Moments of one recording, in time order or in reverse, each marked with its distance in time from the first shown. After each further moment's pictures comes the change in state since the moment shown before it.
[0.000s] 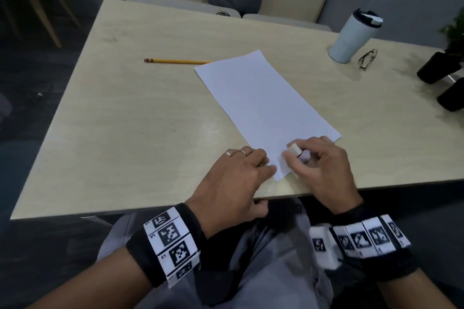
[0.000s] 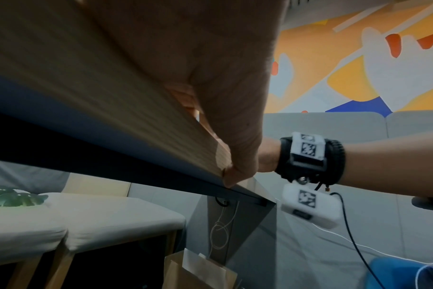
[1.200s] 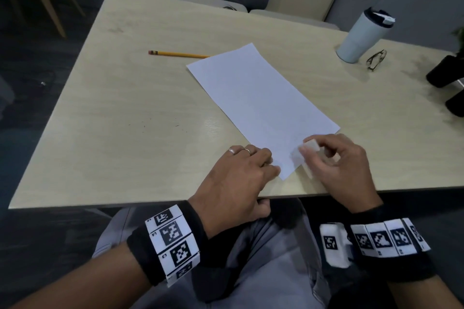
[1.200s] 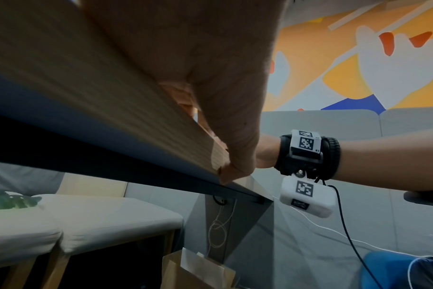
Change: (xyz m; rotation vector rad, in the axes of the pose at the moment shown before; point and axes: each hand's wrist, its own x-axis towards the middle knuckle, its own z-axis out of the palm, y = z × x) left_hand 0.002 0.004 0.000 0.034 -0.039 -0.001; right_hand 0.005 0.015 -0.017 0.001 0.044 0.026
